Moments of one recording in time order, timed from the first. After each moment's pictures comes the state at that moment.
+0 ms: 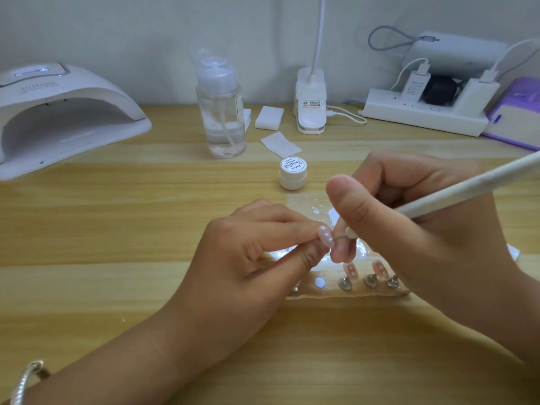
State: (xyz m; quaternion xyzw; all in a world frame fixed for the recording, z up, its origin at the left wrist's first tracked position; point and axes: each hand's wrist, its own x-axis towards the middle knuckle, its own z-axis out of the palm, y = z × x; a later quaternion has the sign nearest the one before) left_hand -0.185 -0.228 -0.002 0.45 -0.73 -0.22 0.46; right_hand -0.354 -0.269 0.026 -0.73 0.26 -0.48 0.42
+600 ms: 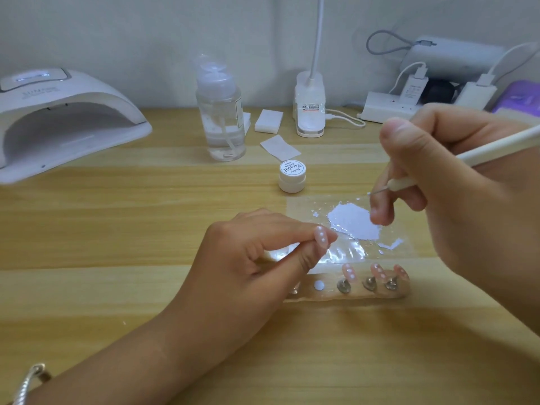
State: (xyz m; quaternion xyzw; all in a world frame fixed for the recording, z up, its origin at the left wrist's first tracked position) left_hand -0.187 -0.227 -0.004 0.46 -0.71 -0.21 0.48; right_hand -0.368 -0.295 0.035 -0.68 0.27 -0.56 0.38
